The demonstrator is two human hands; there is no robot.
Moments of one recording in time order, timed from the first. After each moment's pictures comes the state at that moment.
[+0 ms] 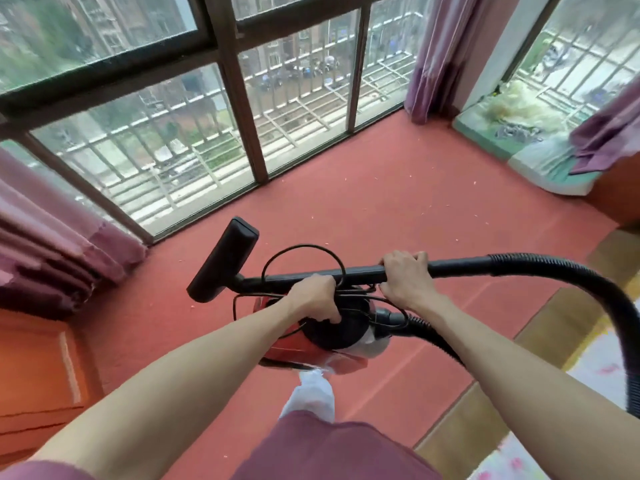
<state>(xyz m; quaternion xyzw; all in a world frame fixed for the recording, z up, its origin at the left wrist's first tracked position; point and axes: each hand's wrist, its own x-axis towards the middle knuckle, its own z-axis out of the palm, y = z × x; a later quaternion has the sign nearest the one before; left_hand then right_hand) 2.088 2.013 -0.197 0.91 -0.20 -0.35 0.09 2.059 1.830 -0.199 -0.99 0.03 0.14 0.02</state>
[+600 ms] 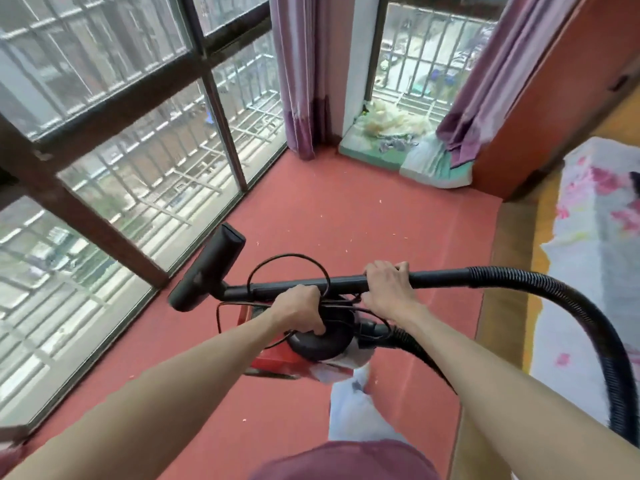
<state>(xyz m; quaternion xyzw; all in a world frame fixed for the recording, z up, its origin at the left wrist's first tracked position) 2.349 1.778 -0.196 0.86 -0.38 -0.33 0.01 2.249 1.625 -0.201 -0.96 0.24 0.10 0.07</state>
